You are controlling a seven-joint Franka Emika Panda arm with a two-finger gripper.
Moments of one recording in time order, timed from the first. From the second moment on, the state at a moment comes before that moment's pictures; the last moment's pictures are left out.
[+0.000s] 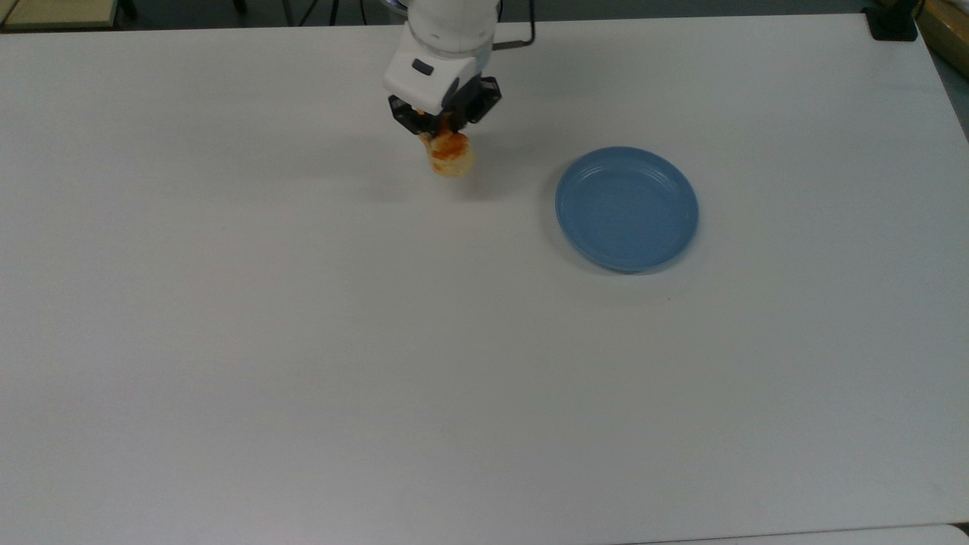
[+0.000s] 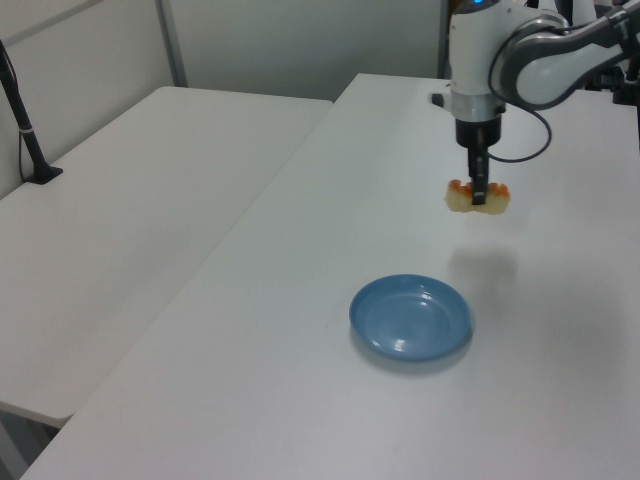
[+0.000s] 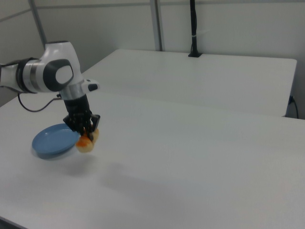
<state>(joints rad) 0.27 0.05 -0.11 -2.04 -0.09 2.01 -0.10</state>
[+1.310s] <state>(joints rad) 0.49 0.42 -0.02 -1.69 -0.04 1.98 0.34</state>
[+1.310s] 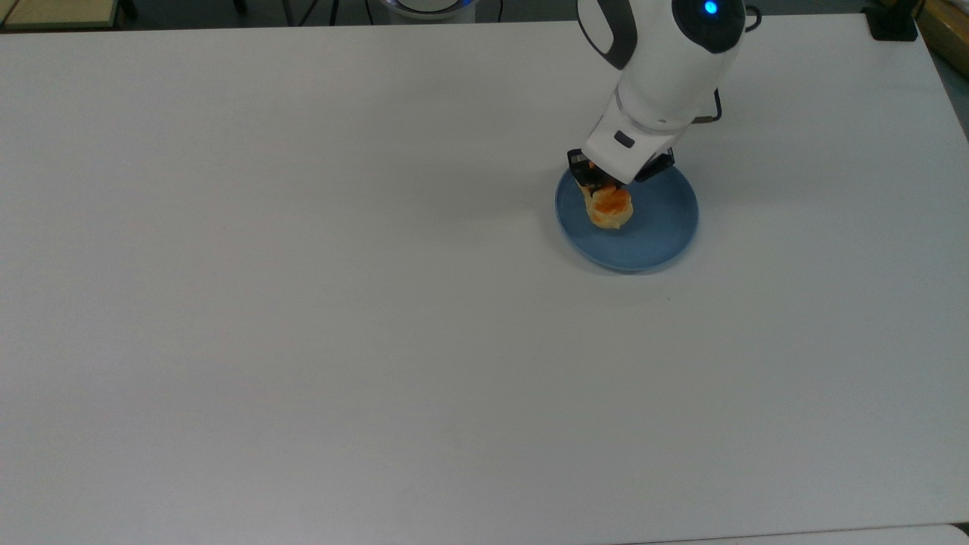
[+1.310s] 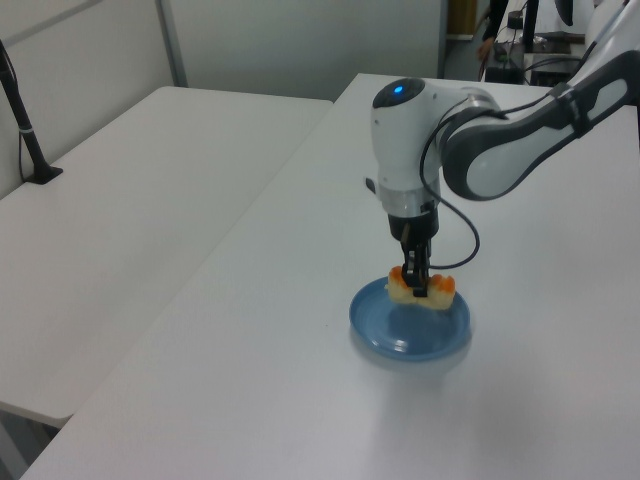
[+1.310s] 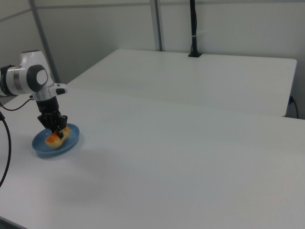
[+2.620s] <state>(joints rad) 0.50 0.47 0.02 -1.62 -0.04 2.05 0.48</state>
